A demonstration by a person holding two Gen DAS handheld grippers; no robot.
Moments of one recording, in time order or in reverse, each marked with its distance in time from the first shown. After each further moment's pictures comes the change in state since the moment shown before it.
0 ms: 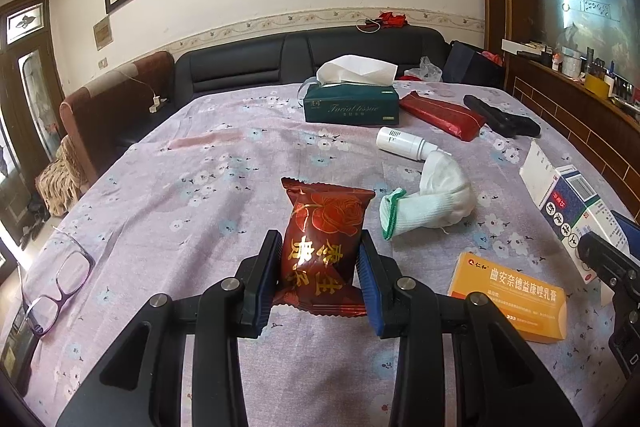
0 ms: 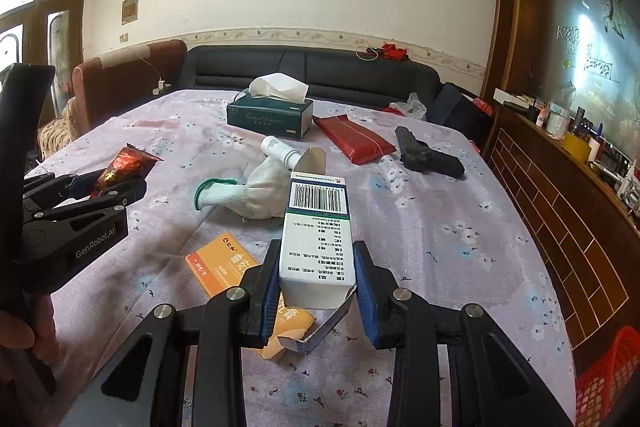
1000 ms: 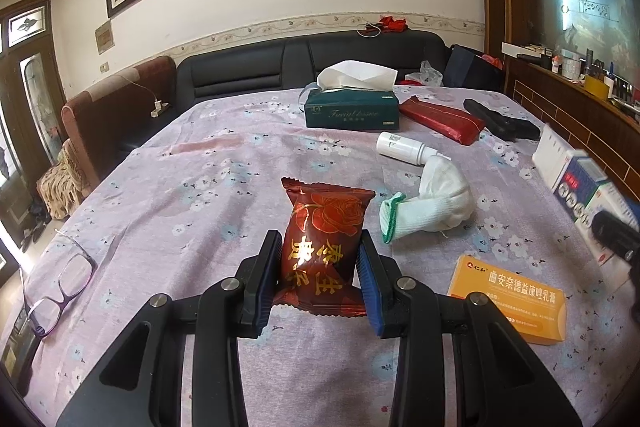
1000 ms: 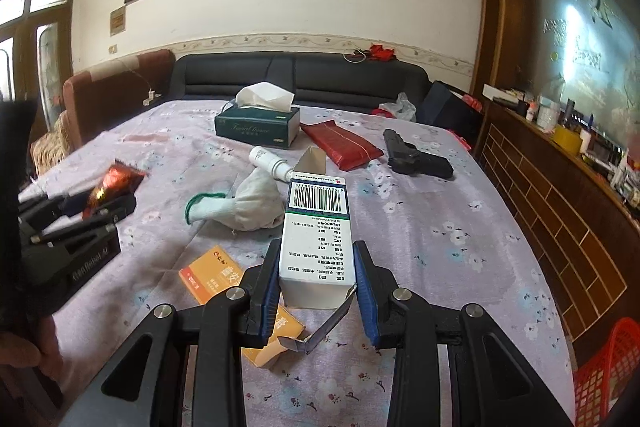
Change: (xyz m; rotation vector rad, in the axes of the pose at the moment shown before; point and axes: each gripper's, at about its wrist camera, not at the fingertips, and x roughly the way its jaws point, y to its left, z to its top) left arm -0.004 0.004 0.005 0.001 -0.008 0.002; right arm -0.008 -0.012 0.010 0.064 -0.007 -0.019
